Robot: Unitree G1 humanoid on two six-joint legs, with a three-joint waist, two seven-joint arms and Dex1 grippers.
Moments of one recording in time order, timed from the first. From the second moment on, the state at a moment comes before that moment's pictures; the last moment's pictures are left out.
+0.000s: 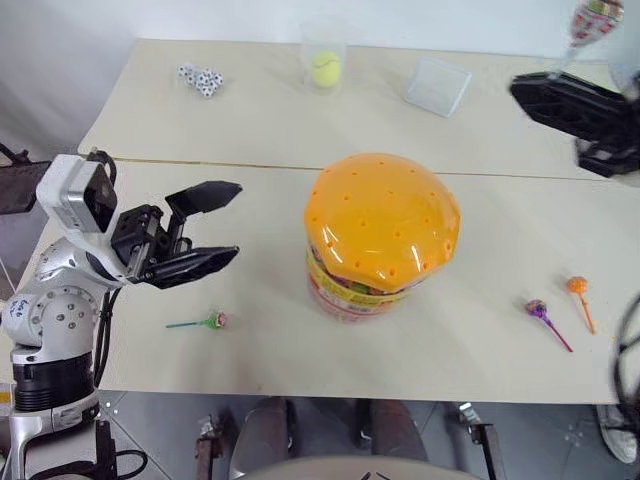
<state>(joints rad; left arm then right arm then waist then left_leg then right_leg) -0.36 0.66 0.29 -0.19 -0.97 0.50 -1.24 -0.63 -1.09 -0.44 -0.09 1.05 0.94 0.97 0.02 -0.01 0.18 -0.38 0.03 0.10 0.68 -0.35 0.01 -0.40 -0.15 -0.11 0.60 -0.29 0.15</state>
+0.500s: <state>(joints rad) -0.42 0.73 0.25 -0.26 -0.93 0.48 -1.29 0.12 -1.15 -0.51 0.15 0.38 0.43 1.13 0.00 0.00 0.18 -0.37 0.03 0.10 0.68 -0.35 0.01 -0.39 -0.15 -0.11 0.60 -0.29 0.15</state>
